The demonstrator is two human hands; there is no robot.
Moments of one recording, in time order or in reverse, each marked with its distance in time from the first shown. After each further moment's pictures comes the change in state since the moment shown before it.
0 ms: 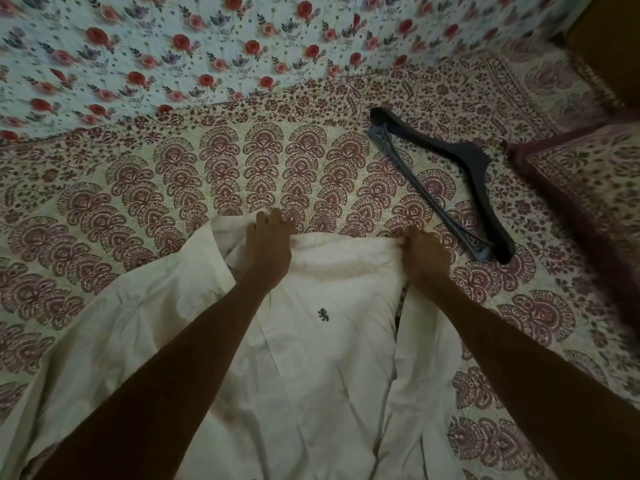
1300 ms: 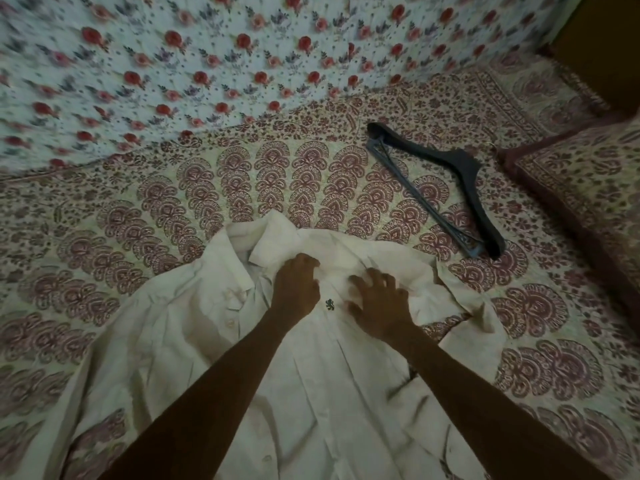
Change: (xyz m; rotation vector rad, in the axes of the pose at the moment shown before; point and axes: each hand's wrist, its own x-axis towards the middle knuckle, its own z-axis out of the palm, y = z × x) left_hand -0.072 0.037 -0.011 -0.396 -0.153 0.033; right_hand -0.111 -0.046 -0.002 -0.133 -0.348 -0.255
